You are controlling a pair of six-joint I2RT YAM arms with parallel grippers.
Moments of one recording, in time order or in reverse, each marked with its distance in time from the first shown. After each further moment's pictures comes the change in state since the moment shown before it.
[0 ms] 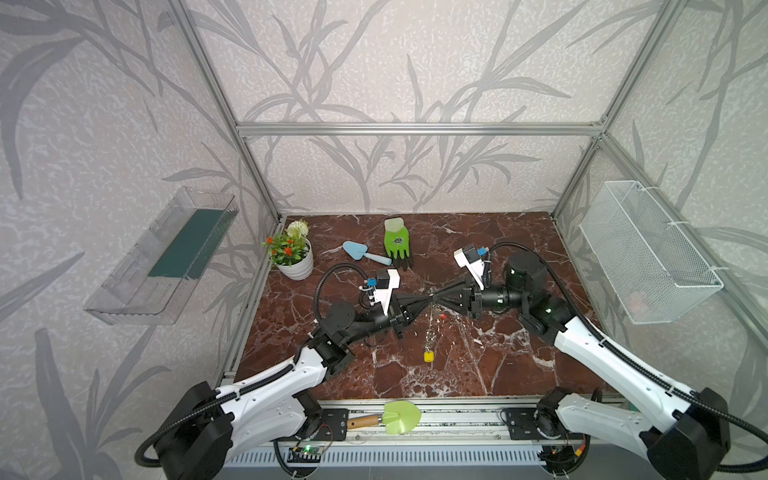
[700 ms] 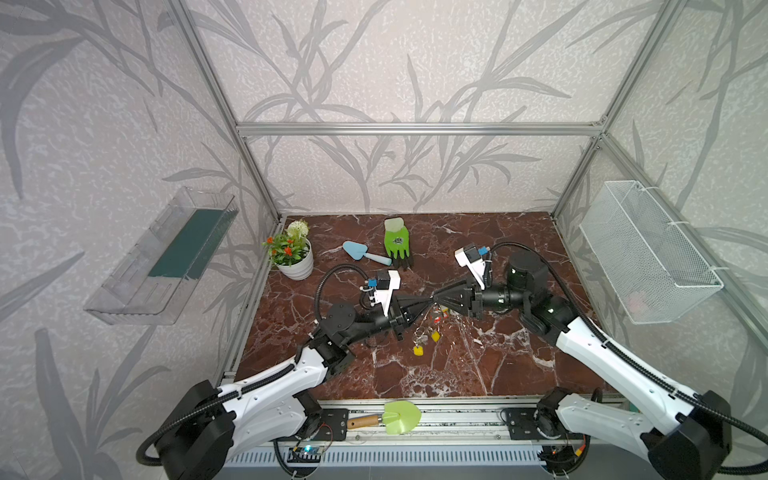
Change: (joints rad) left arm 0.000 0.005 -0.014 0.022 0.018 -0.019; right arm -0.006 -0.010 0.014 -0.047 0.030 -0.005
